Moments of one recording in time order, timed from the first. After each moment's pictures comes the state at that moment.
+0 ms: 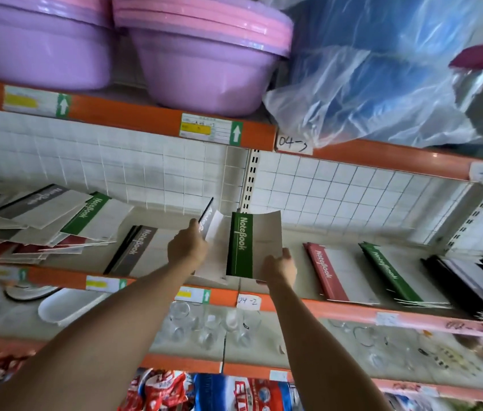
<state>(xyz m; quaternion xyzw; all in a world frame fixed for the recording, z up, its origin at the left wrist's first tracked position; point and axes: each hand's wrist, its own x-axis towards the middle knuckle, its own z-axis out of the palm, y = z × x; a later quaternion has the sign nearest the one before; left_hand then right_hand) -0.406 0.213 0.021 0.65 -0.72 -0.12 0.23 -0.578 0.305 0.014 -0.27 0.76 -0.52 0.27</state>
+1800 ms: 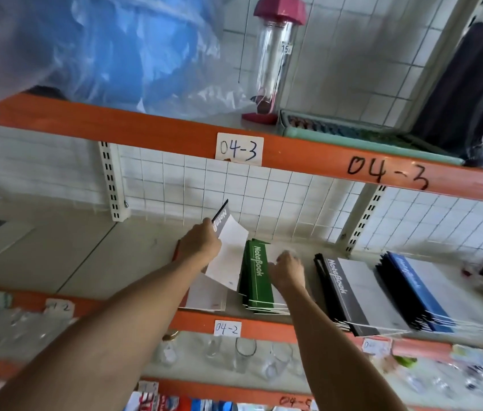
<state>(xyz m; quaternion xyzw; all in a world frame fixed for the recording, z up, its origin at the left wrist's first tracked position) -0.839 0.287 0.032 0.63 -0.73 -0.17 0.21 -1.015 0.375 0.006 -0.41 0.87 -0.22 0.13</state>
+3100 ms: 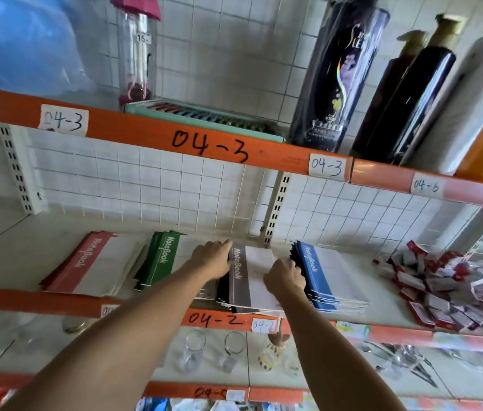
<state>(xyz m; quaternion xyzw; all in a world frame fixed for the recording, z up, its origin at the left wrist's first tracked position) -1.069 0.403 0.022 0.45 -0.89 -0.06 0.08 -1.223 0.496 0.025 -0.44 0.89 -0.10 0.06</state>
